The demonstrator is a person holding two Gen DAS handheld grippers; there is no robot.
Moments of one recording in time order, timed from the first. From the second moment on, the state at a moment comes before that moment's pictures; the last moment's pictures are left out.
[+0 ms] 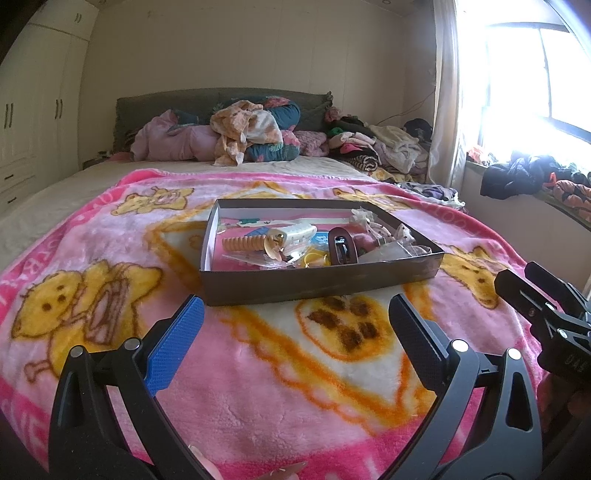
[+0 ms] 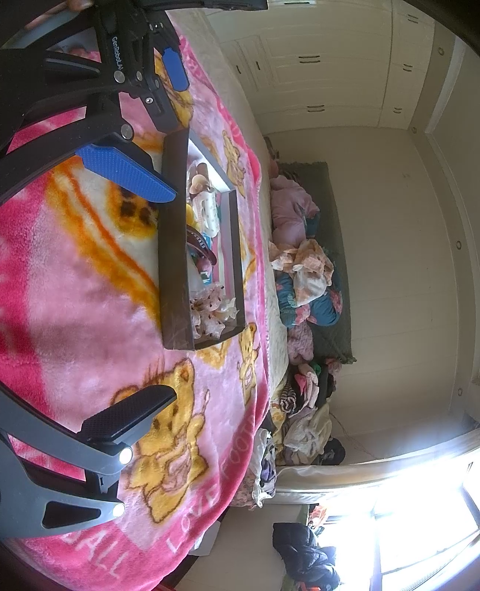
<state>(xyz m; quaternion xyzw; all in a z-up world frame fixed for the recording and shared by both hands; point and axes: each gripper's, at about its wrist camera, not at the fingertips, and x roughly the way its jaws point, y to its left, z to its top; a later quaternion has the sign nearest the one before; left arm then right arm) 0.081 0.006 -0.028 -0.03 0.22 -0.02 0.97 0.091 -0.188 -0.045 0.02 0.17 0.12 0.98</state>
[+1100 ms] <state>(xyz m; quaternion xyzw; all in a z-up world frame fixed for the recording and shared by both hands) 0.079 0.002 -0.034 -0.03 0.22 -0.02 0.97 0.092 -0.188 -0.045 0.02 0.17 0.12 0.98</state>
